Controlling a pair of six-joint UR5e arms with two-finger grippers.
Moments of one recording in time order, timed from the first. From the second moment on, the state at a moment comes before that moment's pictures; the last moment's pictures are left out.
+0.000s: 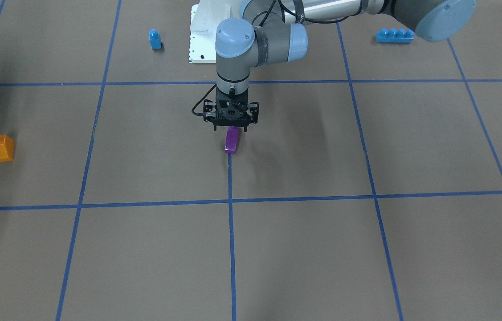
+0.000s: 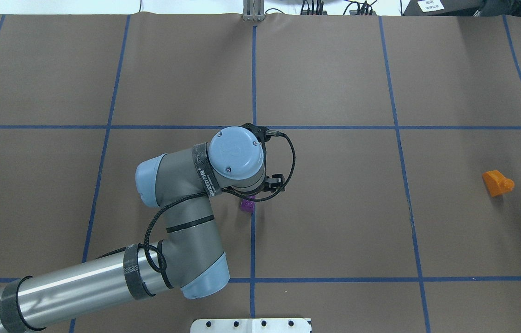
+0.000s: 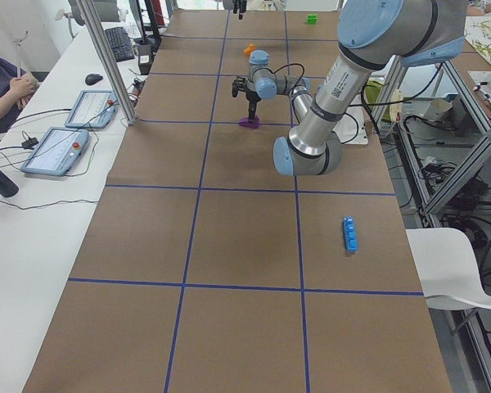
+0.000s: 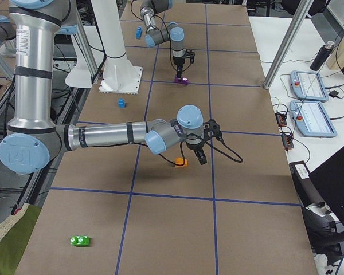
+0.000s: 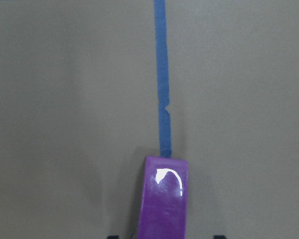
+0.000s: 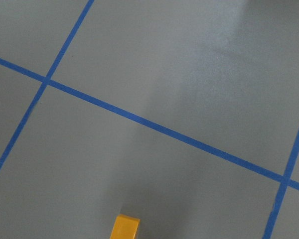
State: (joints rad) left arm -0.43 -2.41 -1.52 -1.67 -1.76 -1.23; right arm 1.37 -1.68 1.77 -1.15 2.39 0.12
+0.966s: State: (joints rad) left arm -0.94 -1.82 -2.11 -1.44 -2.14 -0.32; right arm 1.11 -1.77 1.86 -1.00 2.20 0.64
